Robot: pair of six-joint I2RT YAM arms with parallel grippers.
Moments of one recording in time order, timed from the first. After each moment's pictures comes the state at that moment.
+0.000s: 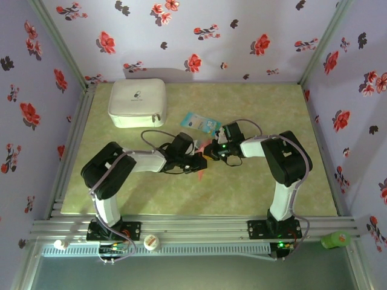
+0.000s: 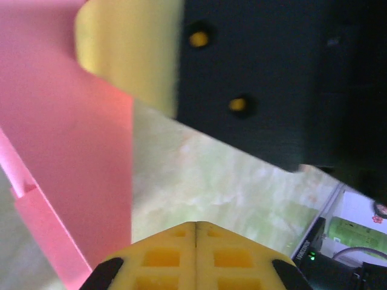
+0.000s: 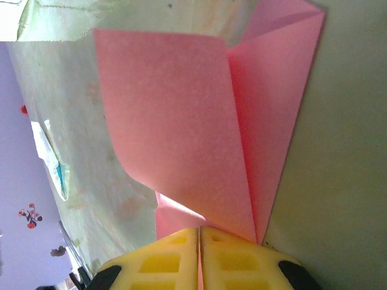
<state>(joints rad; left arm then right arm) -0.81 1.84 0.90 0.13 0.49 -0.94 0.45 1.89 0.88 0.06 -0.67 0.80</state>
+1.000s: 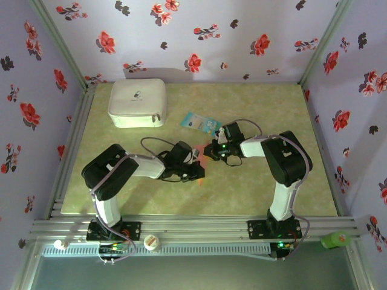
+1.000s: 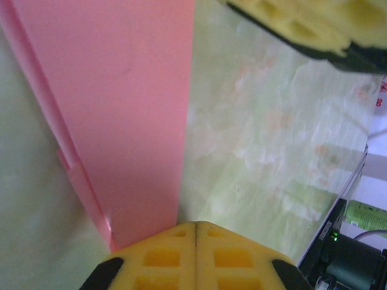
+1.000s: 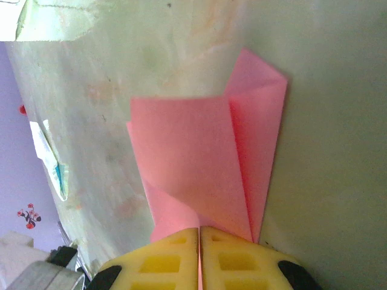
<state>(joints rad) -0.85 1.82 0.78 0.19 0.50 -0.95 0.45 1.89 0.88 0.05 -0.66 0.79</state>
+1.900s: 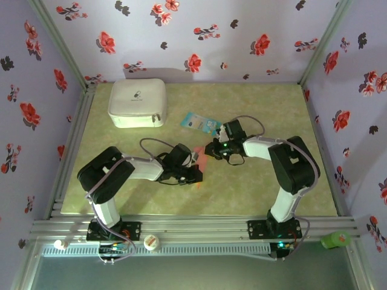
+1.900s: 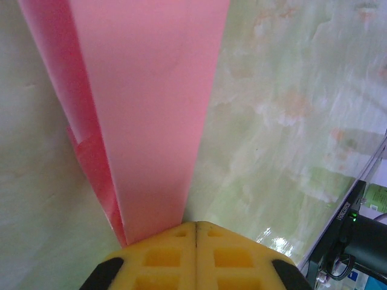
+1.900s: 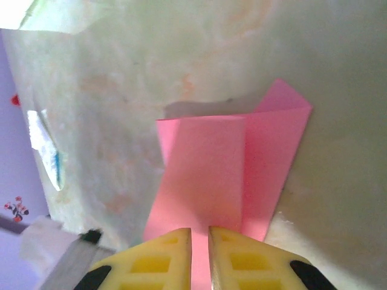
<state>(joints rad) -0.86 1.78 0.76 0.12 0.49 -0.90 0.46 1.76 0.89 -0.09 -0.63 0.74</state>
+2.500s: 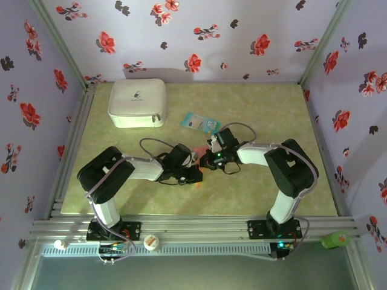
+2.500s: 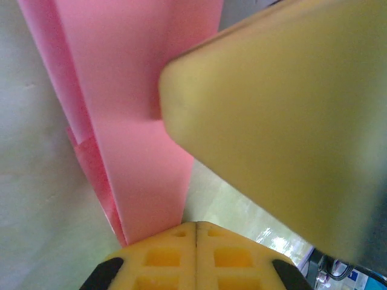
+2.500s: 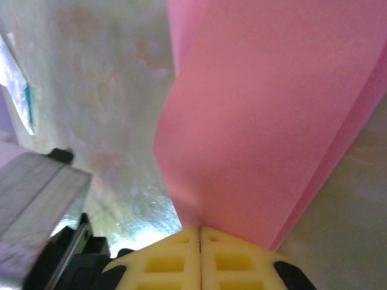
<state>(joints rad) -0.86 1.78 0.75 0.13 0.49 -0.90 0.58 1.76 0.83 -0.11 -0.63 0.71</state>
